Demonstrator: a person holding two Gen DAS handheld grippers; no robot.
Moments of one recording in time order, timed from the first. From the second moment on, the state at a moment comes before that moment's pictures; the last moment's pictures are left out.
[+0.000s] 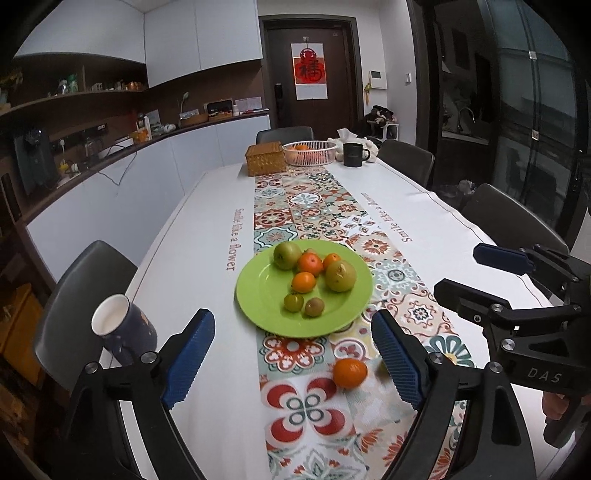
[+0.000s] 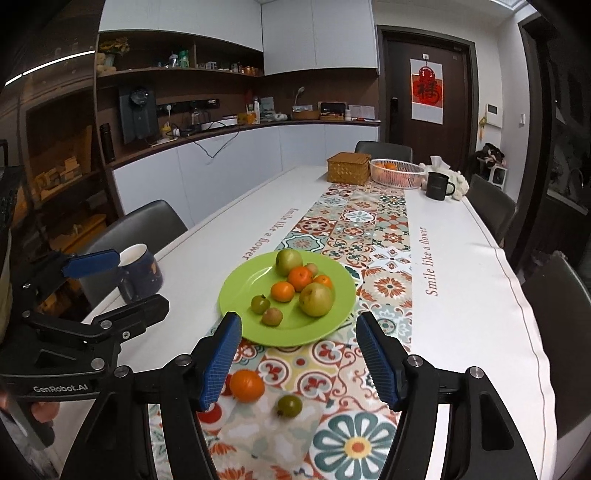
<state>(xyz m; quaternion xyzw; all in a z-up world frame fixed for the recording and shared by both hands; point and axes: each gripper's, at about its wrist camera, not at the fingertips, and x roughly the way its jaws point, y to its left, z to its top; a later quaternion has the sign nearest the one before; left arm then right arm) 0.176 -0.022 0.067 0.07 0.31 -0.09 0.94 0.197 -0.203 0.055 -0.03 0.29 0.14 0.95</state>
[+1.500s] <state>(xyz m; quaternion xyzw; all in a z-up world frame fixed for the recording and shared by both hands) 0.220 -0.053 -0.059 0.14 0.41 -0.21 0.87 0.237 -0.192 -0.072 -0.09 0.45 0.21 0.86</state>
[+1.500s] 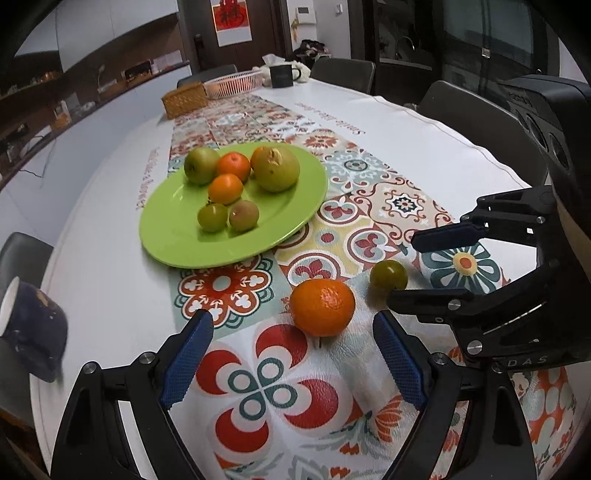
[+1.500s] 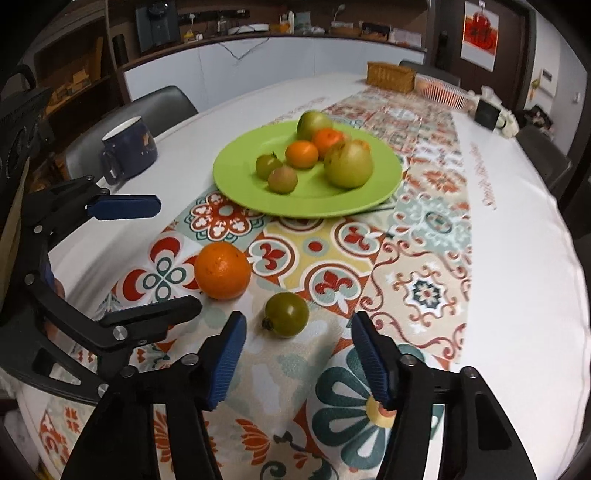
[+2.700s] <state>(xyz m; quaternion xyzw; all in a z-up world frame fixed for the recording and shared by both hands) 0.190 -0.046 -0.037 0.06 0.44 -0.18 0.88 0.207 -0.203 -0.050 -0.01 0.42 0.20 0.89</state>
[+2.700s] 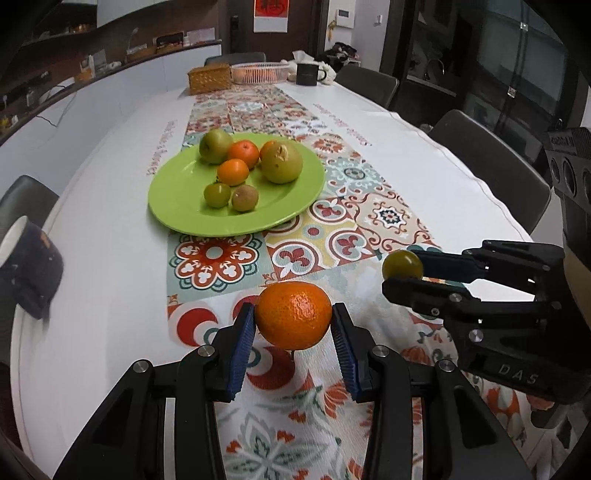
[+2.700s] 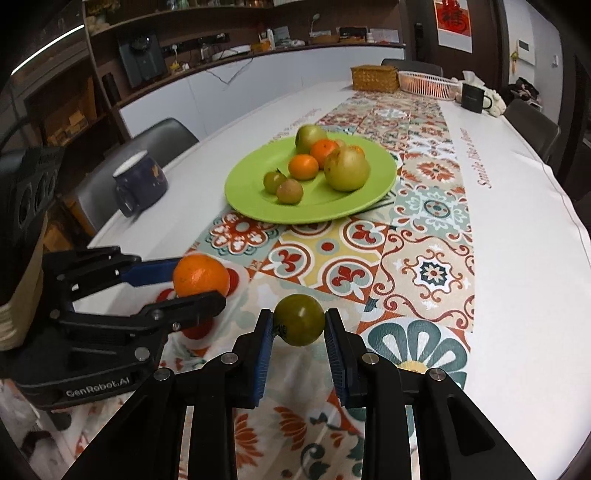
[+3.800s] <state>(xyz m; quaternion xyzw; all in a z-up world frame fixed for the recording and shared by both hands) 0.198 -0.002 0.062 0.03 0.32 -0.11 0.94 0.207 -0.177 0.048 0.00 0.30 0.19 0.93</state>
